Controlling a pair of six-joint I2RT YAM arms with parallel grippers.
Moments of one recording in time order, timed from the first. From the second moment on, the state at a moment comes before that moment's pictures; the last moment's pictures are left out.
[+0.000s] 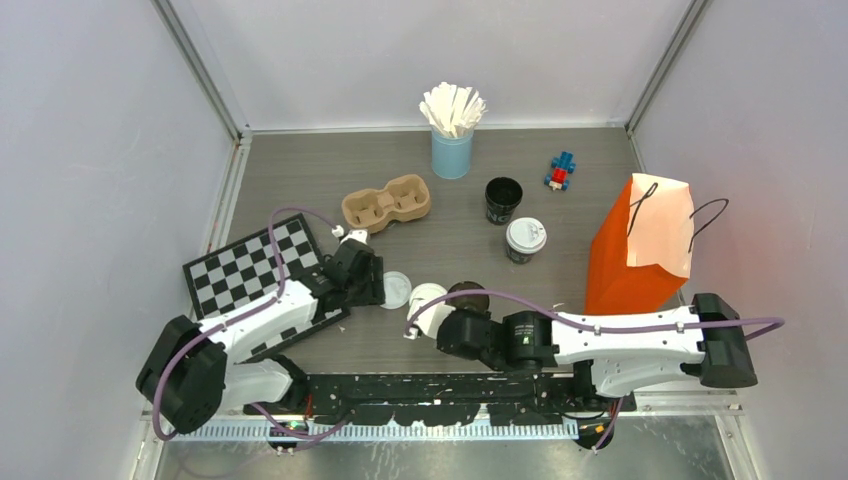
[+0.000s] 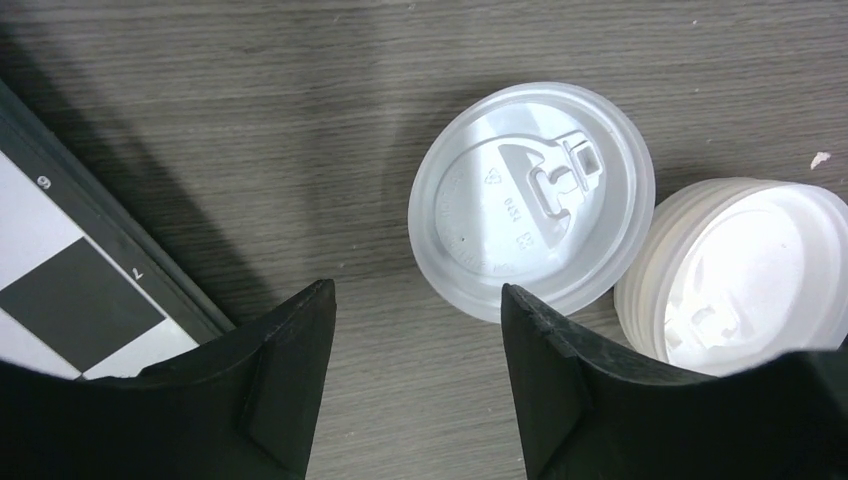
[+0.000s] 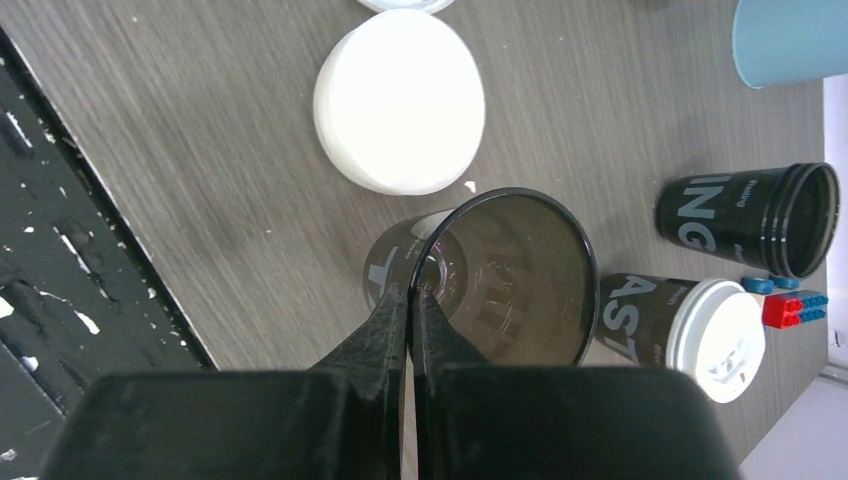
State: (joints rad) left arm -0.64 1.19 0.61 -0.39 -0.16 -0.60; right arm 1.45 1.18 0.86 -0.55 0.57 -0.10
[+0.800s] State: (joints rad) left arm -0.64 1.36 0.60 -0.21 -0.17 -0.59; right arm 1.53 1.29 0.73 -0.31 0.58 -0.06
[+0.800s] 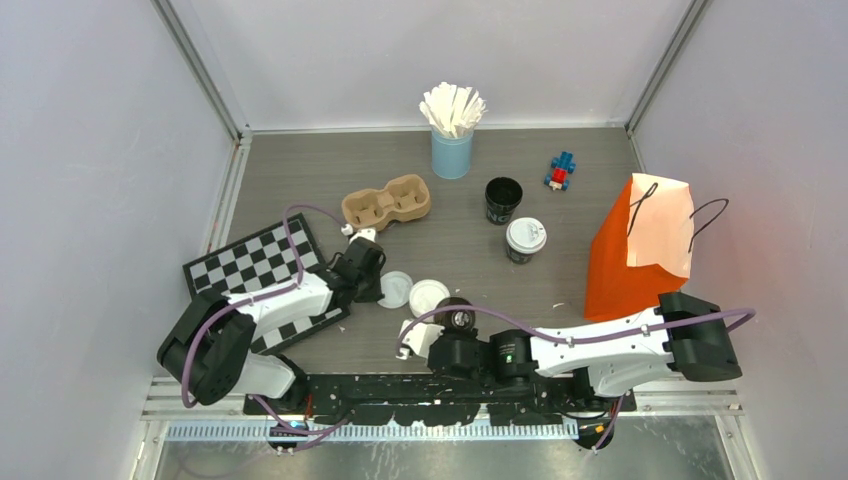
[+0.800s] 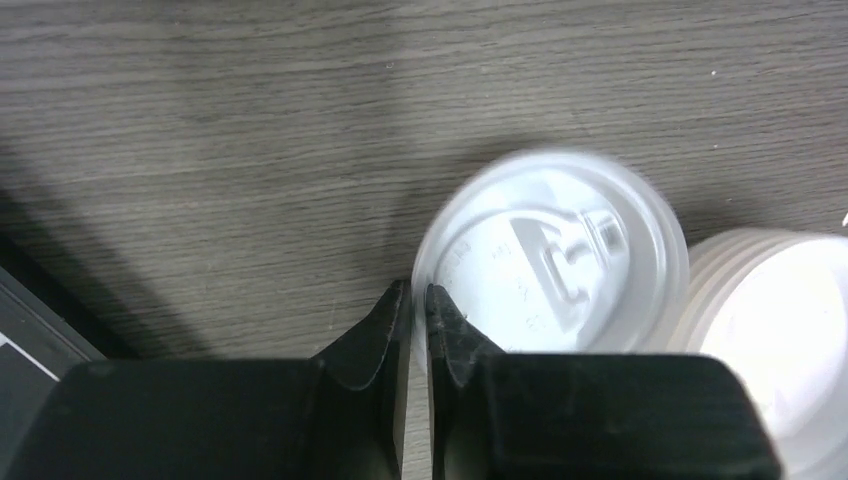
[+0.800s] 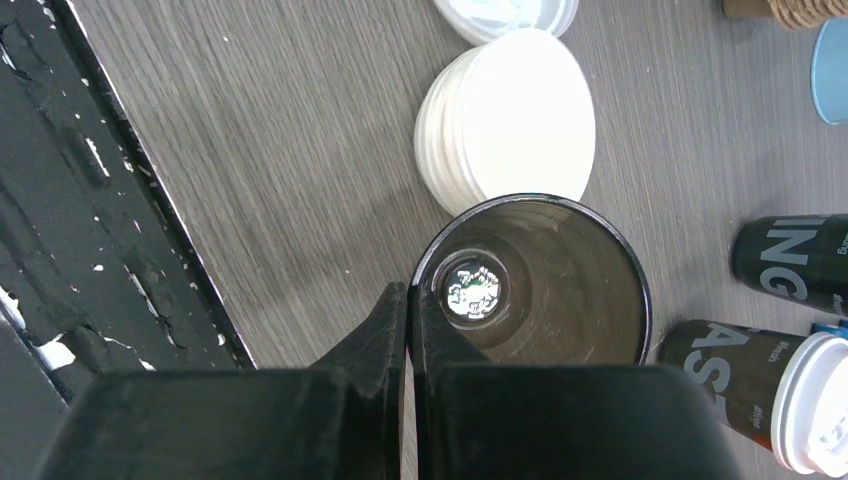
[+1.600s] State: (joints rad) left arm -0.57 1.03 0.76 -0.44 -0.34 -0.45; right arm 1.54 1.33 0.73 -0.23 0.59 -0.08
